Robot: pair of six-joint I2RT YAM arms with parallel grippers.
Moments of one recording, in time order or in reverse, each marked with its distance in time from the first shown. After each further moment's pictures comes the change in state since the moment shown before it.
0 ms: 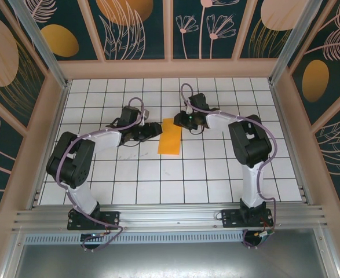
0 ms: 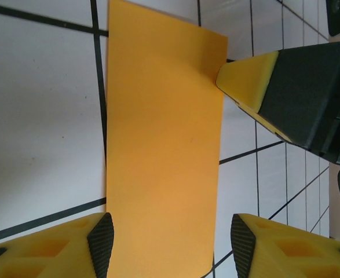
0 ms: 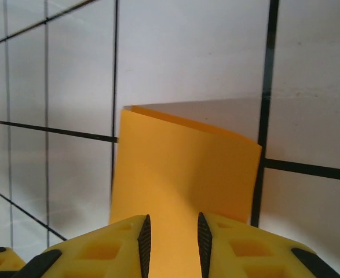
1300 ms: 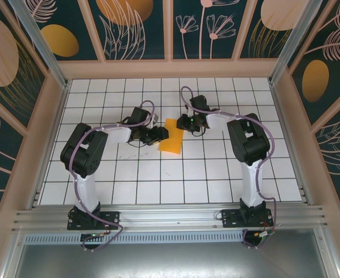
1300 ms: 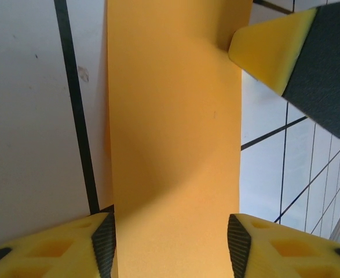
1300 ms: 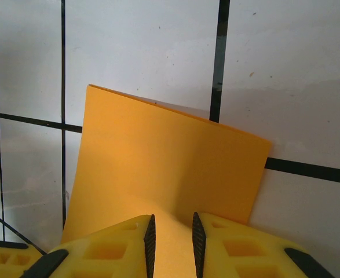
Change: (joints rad) left arm -0.051 0.167 0.124 -0.092 0.055 0.037; right arm -0.018 0.032 0.001 -0.038 0.000 -0.075
